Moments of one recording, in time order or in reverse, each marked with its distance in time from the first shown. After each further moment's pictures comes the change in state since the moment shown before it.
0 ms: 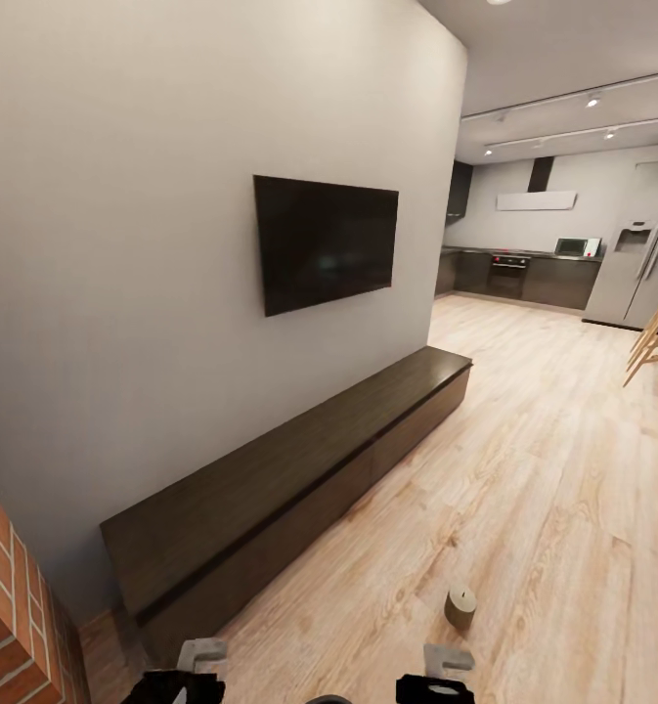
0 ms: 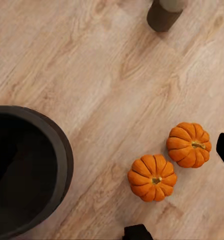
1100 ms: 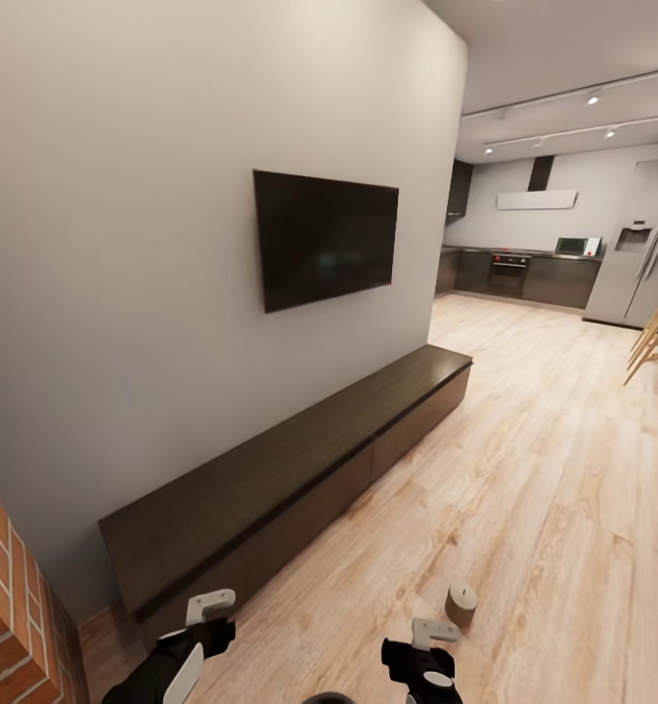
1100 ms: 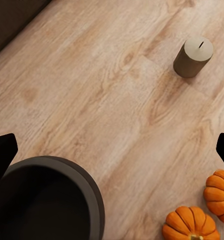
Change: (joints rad) left arm -0.072 -0.033 0.010 -0.011 0.158 -0.127 0.117; right arm -0.089 0.015 0.008 0.151 -0.003 -0.255 0.112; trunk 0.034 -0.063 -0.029
